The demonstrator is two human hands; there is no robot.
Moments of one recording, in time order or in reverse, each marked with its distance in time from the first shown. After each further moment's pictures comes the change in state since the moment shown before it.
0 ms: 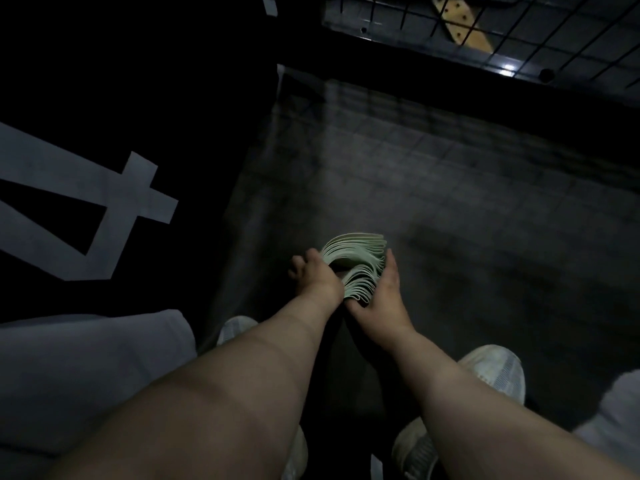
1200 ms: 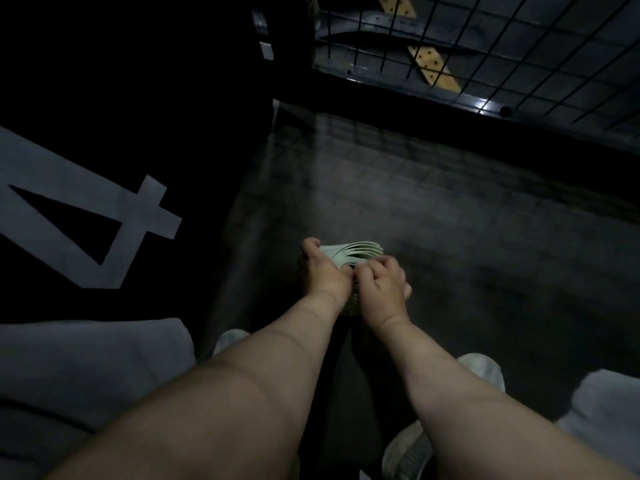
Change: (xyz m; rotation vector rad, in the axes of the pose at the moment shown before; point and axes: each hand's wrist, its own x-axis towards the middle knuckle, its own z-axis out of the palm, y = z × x) left_hand -0.031 0.035 -0.010 -0.379 0.060 0.128; right_hand -0.002 -0.057 -0.031 -0.118 0.171 0.011
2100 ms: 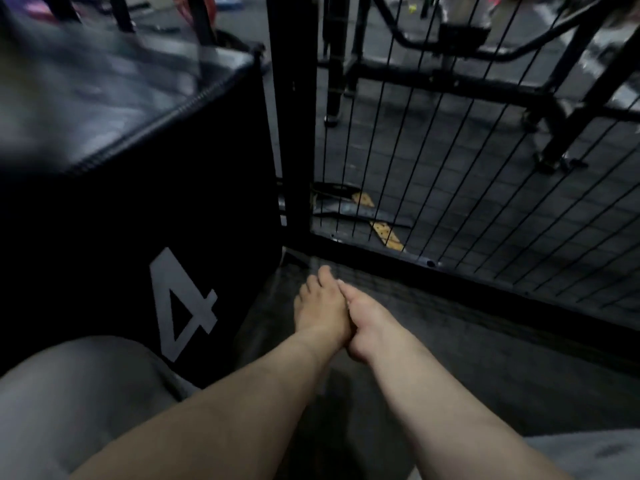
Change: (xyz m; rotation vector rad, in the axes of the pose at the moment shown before) left_hand -0.133 0.137 -0.110 0.503 0.272 0.532; right_hand -0.076 -0.171 -0.132 1.175 -0.435 0.412
